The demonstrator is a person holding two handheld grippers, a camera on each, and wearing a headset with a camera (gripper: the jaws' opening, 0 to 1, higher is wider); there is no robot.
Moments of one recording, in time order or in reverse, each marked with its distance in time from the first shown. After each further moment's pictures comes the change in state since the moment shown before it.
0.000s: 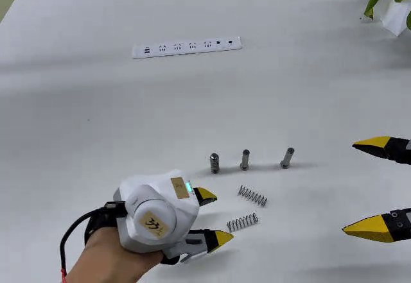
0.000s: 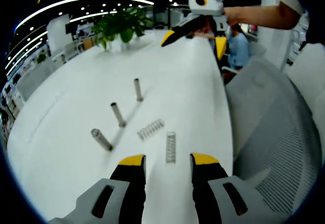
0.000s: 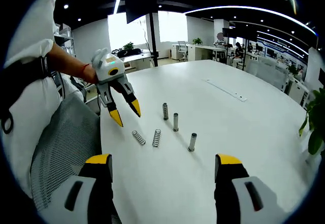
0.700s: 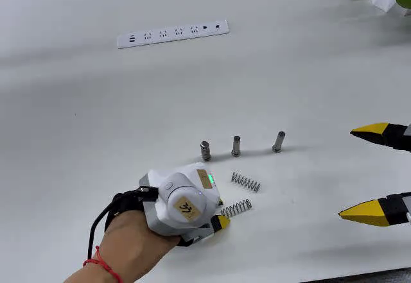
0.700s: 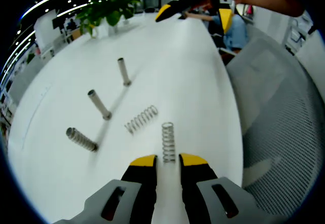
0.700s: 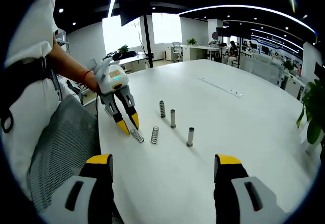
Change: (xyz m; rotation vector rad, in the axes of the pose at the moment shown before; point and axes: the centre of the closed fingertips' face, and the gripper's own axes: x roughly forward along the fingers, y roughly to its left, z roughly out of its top) left arm 0.034 -0.004 -0.020 0.058 0.144 -0.042; right arm -0.005 -0.002 -0.012 0.042 -0.017 -0.033
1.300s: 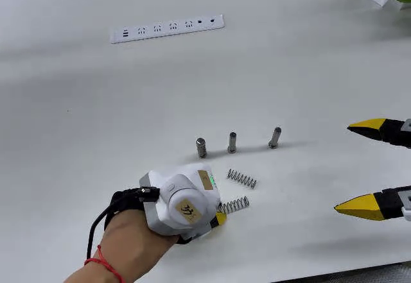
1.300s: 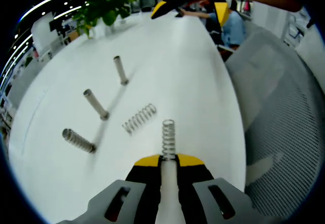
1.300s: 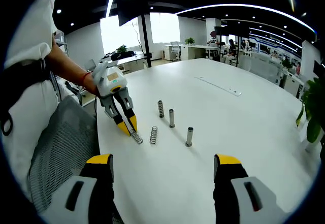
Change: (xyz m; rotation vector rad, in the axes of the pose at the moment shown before) left arm 0.004 0.002 -0.003 0.015 0.000 -0.003; right arm 0.002 -0.003 0.000 0.010 0.006 -0.009
